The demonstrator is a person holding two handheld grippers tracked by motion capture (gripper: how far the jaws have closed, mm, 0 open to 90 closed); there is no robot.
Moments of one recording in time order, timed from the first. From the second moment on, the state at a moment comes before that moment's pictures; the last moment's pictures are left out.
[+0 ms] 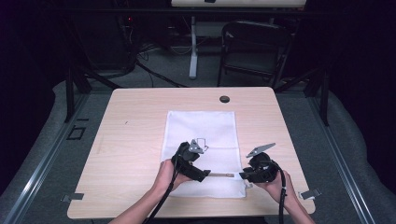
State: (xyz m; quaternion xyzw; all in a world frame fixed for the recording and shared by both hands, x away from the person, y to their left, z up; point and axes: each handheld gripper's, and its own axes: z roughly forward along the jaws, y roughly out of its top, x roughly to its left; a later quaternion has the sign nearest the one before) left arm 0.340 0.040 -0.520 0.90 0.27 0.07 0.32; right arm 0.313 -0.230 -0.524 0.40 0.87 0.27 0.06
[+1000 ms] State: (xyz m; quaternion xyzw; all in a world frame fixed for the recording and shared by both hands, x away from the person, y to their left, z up) left arm 0.347 -0.018 -0.549 0.92 0.20 0.02 0.33; right arm 0.328 -0.214 -0.551 0.39 0.89 0.24 0.05
